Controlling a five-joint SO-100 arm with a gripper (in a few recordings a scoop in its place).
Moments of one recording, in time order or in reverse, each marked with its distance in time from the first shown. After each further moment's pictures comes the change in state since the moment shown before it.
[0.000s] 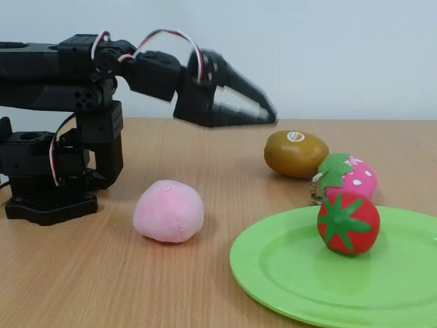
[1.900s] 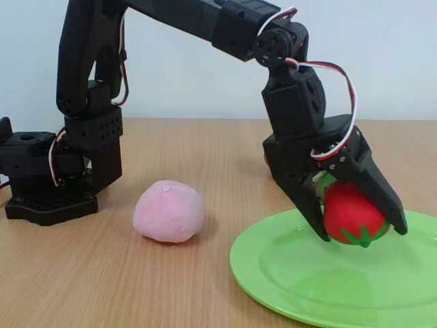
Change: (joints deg) arm 22.5 -100.4 -90.8 29.4 7.4
